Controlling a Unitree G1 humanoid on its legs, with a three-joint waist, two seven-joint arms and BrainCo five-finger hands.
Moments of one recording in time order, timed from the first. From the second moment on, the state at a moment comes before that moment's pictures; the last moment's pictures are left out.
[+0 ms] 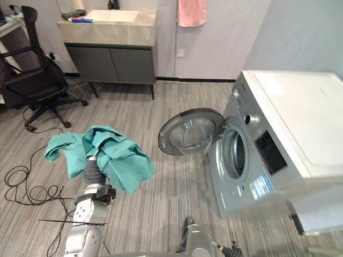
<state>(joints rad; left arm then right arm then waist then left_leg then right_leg) 0.21 -0.01 -0.01 -0.15 -0.42 -0.14 0.11 0.25 0.02 -0.37 0.83 -0.16 0.05 -0.07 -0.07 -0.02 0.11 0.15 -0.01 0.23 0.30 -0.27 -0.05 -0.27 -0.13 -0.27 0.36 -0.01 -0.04</state>
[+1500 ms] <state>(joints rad) 0.23 -0.07 0.31 -0.14 -0.42 -0.17 0.16 0.05 -0.08 -0.18 0.89 -0.16 0.00 -0.04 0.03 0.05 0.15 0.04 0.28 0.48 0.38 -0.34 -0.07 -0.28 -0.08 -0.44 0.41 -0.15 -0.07</state>
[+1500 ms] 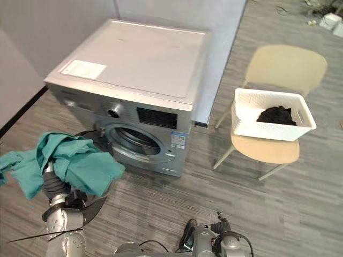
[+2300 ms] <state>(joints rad) 0.27 -0.01 0.28 -0.08 -0.40 -0.16 0.15 0.08 -0.08 -0.23 0.97 -0.21 0.01 -0.04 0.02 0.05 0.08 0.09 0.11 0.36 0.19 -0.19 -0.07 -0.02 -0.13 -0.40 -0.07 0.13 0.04</state>
